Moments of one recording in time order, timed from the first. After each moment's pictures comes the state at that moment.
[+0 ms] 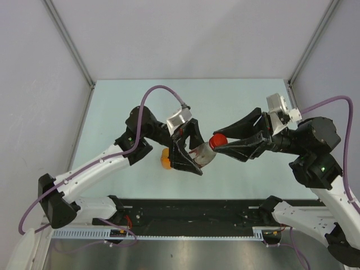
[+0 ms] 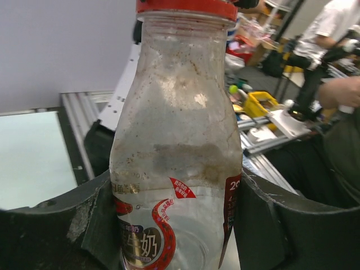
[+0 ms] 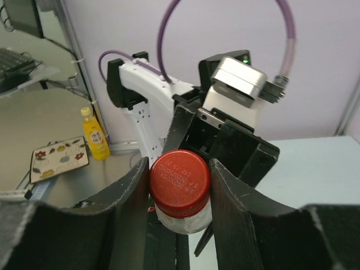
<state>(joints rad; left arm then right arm) -0.87 1.22 1.13 0.37 1.20 -0.57 0.72 0.84 1.30 -0.13 -0.78 0.28</state>
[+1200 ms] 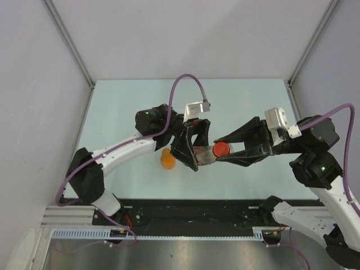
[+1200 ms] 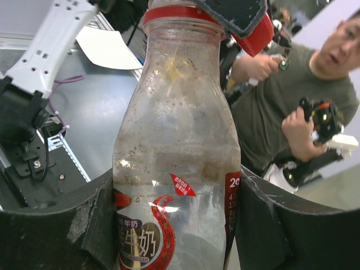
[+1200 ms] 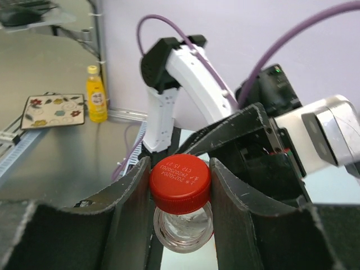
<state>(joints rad) -0.84 1.57 1.28 1.35 1.54 -1.66 0.70 0.82 1.31 -0.18 -1.02 0.06</state>
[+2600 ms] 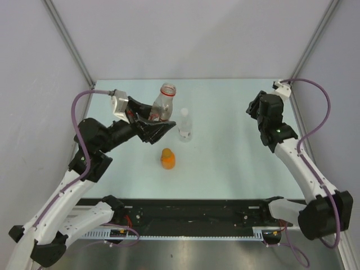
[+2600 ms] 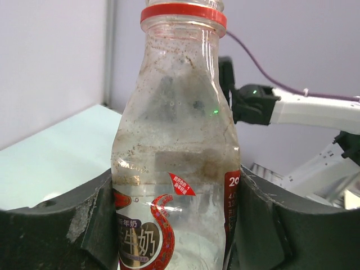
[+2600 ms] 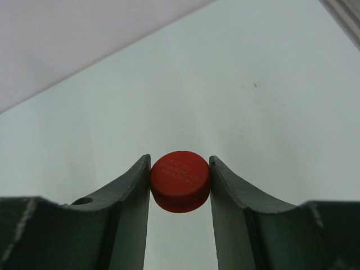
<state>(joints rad) -0.59 0.84 1.04 0.09 0.51 -0.39 0.27 1.15 1.03 -0.21 0.40 0.49</state>
